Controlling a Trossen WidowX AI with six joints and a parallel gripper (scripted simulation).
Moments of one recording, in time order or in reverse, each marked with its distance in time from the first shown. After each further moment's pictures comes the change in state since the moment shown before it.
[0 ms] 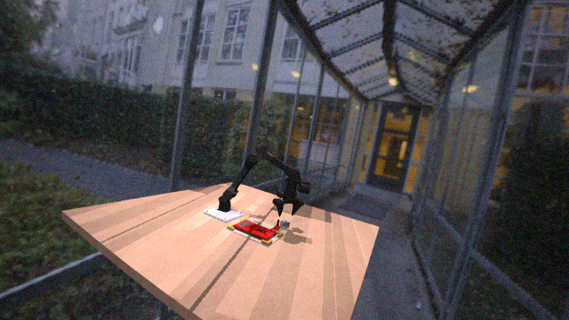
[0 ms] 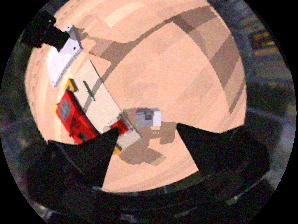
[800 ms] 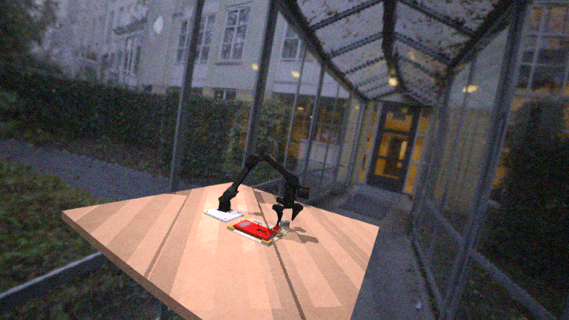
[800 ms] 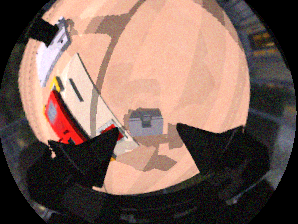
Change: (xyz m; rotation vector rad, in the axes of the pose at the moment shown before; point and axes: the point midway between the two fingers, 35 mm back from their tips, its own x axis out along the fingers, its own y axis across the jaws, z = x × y) arm 0.034 -0.004 -0.001 -0.007 0.017 -0.016
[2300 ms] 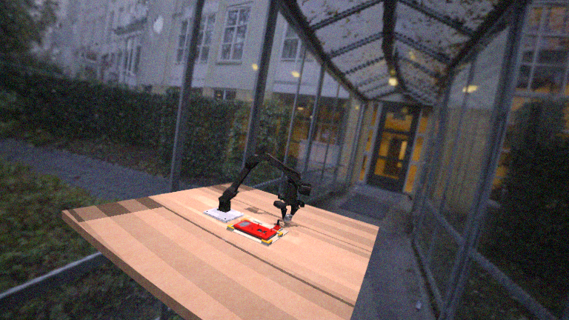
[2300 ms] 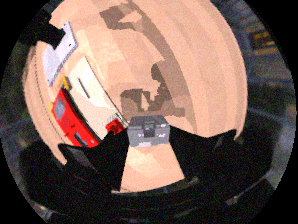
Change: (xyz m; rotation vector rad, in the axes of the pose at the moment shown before) arm -0.022 -0.001 -0.005 0.008 -0.010 0.012
